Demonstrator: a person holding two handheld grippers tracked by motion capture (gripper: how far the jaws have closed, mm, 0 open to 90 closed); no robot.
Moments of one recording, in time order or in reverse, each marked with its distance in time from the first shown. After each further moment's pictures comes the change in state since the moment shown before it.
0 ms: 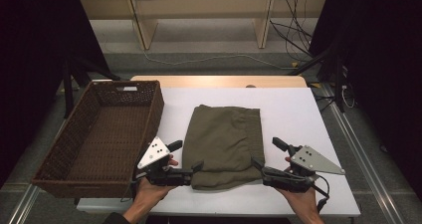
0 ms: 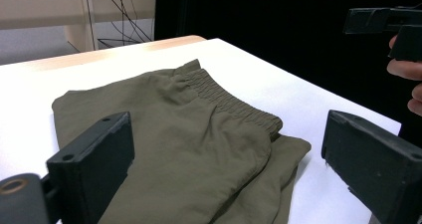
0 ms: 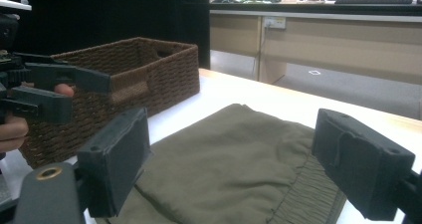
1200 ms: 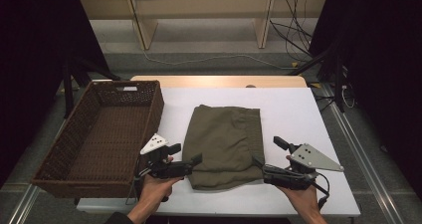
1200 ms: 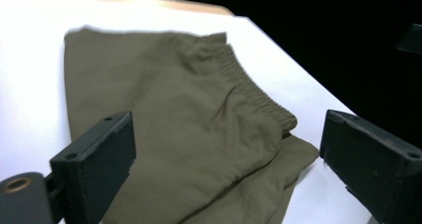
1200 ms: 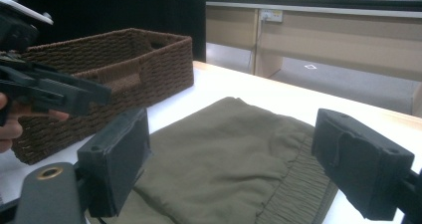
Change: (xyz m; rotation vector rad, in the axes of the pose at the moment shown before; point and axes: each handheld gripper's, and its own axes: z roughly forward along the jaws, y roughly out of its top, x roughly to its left) left arm 0.017 -0.007 0.016 0.115 0.078 -0.331; right arm -0.005 0.000 0.003 0.031 -0.014 -0.011
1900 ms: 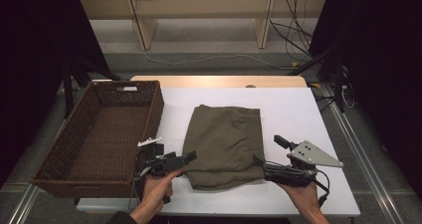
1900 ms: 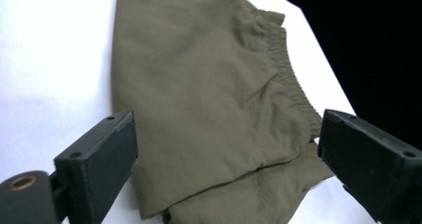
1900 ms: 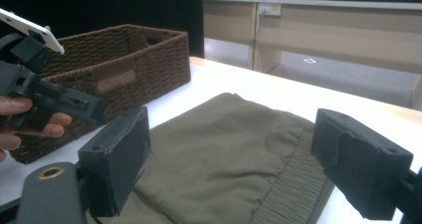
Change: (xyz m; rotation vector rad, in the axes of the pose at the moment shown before) left arm 0.023 -0.009 0.009 0.090 0.117 -0.301; right arm -0.007 0.001 0.003 0.026 -0.005 0.016
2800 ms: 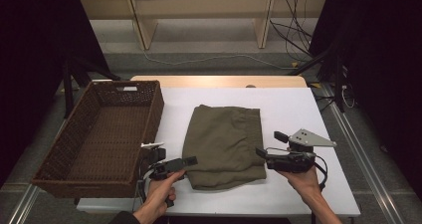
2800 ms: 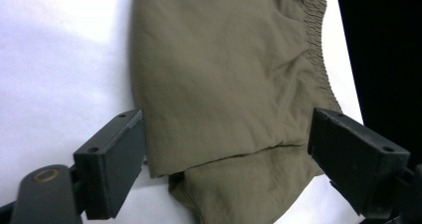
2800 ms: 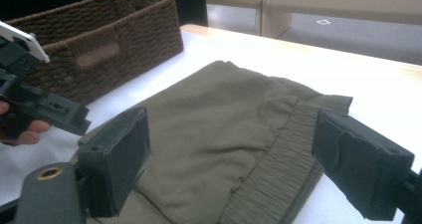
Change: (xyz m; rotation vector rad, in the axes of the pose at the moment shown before) left arm 0.018 -0.012 0.018 0.126 0.025 -0.218; right arm -0.037 -0.007 0.025 0.132 0.034 0.058
